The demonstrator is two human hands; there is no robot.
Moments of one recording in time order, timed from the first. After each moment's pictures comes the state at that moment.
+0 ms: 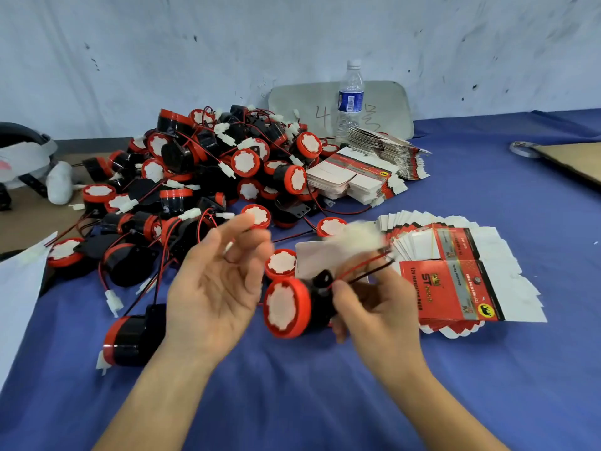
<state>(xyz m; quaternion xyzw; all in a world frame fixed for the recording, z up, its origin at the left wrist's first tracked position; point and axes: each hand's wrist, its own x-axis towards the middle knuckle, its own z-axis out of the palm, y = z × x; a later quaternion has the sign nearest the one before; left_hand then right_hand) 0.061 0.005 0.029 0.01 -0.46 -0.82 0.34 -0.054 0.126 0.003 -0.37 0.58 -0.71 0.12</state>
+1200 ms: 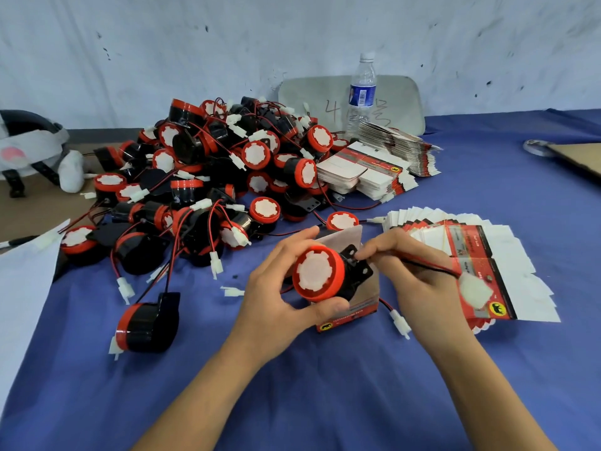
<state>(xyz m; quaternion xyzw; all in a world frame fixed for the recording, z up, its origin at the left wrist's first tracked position) 0.043 0.016 -0.011 0.14 -0.81 -0.44 0.35 -0.097 0.134 0.012 -0.44 0.59 -0.67 0.12</state>
